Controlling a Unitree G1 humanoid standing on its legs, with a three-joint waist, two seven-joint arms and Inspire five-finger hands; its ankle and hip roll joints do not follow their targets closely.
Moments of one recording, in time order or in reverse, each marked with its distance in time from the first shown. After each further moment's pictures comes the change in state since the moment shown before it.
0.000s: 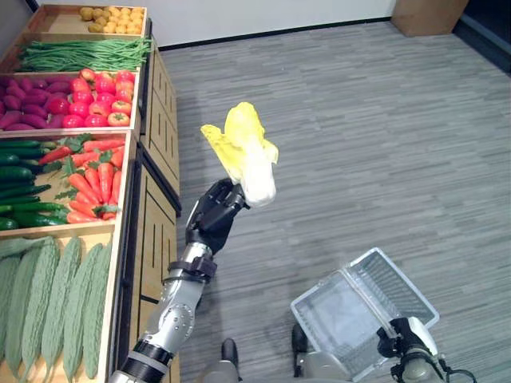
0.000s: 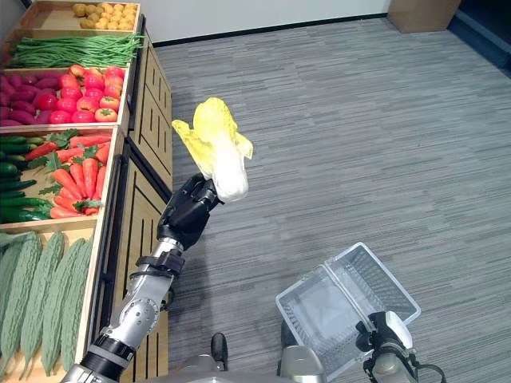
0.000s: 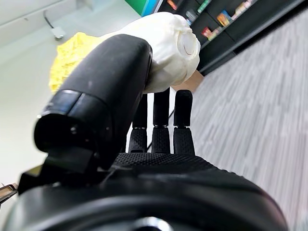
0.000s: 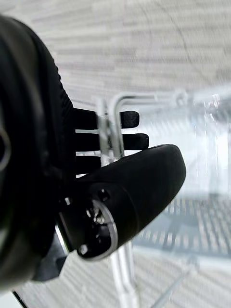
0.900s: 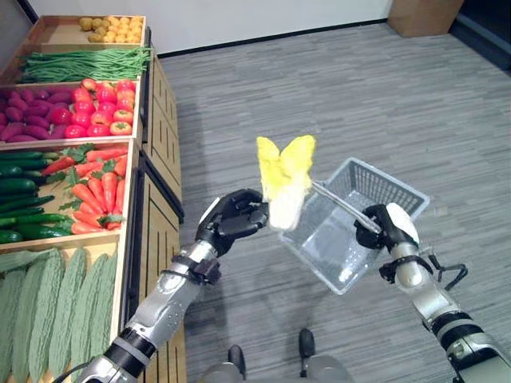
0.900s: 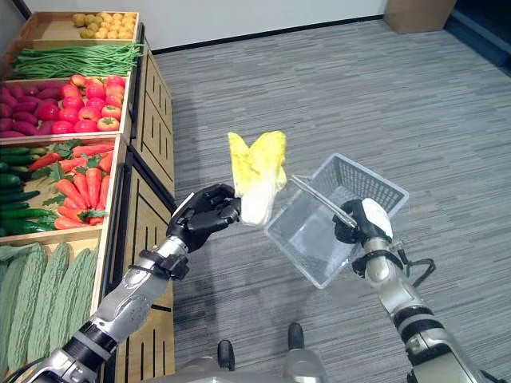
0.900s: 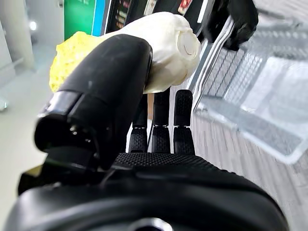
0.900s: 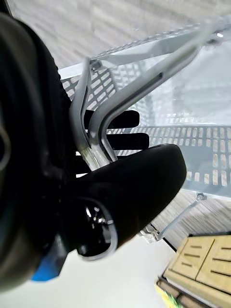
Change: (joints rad) left arm -0.160 0.188 -0.209 0.002 0.200 0.042 -0.034; right arm -0.346 -0.223 0.183 -0.417 0.048 -0.013 0.041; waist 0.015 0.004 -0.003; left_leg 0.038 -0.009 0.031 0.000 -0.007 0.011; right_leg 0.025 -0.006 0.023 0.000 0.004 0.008
